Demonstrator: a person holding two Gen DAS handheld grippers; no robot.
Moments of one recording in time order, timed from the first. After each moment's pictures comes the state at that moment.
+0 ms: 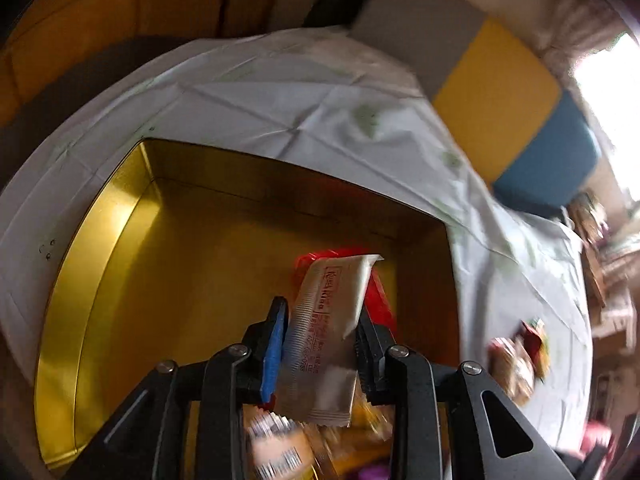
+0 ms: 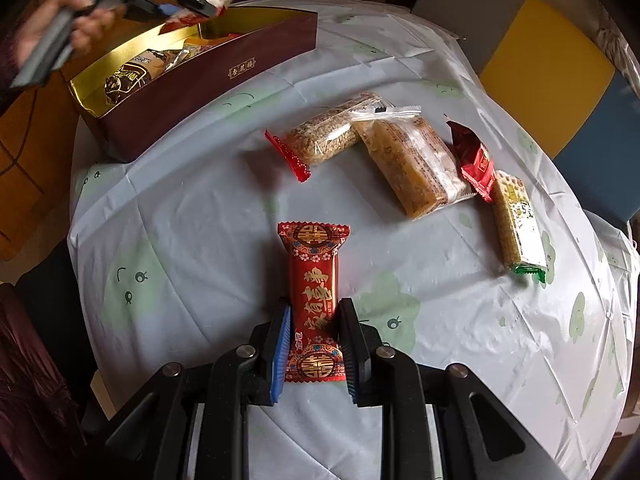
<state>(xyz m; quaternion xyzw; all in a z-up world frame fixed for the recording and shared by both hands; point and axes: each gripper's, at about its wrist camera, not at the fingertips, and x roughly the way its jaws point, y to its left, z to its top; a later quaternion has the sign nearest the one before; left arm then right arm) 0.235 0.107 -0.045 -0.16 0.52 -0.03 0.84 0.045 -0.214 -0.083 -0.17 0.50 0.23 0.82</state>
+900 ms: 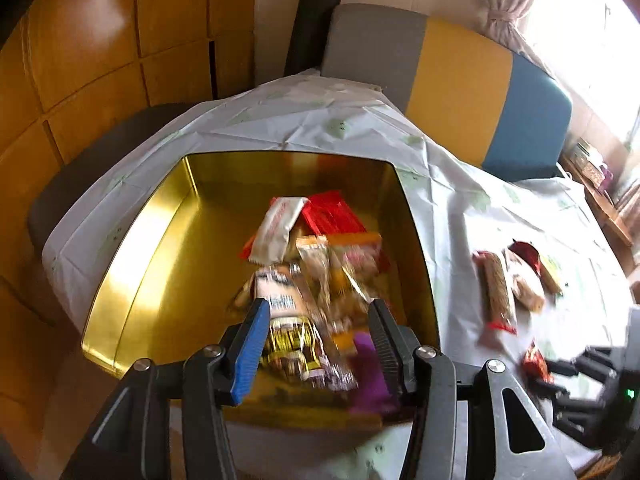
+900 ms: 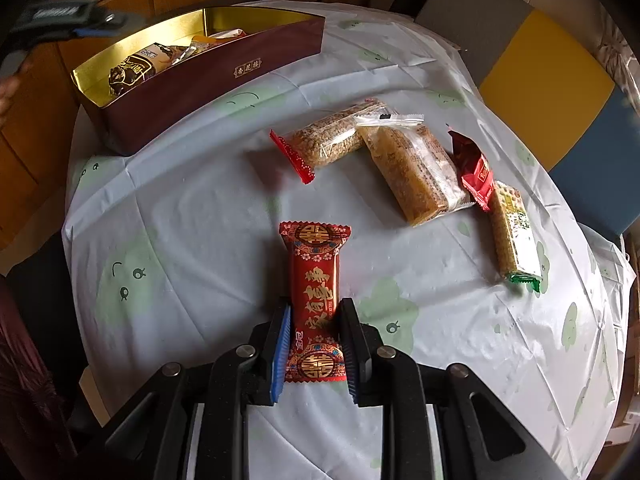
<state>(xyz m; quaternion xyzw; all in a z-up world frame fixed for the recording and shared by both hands) 0.085 0.060 -0.018 -0.04 0.43 -0.02 0.90 0.038 -0.210 -0.084 -0.19 0.48 0.23 0.82</state>
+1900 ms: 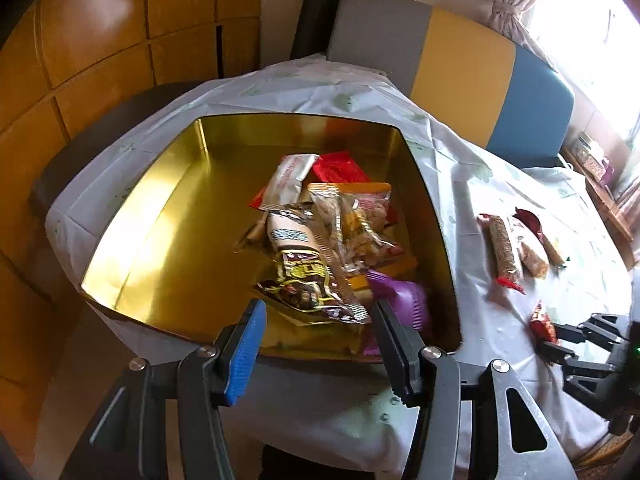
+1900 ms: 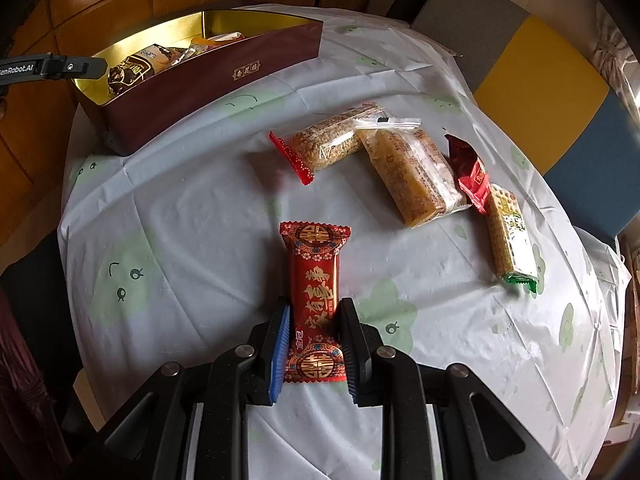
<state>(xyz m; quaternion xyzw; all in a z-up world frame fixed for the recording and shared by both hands) 0.056 0.070 -0.039 -0.04 0.44 -0.01 0.89 0.030 -0.211 -0.084 -0.19 0.47 0.22 0.83</state>
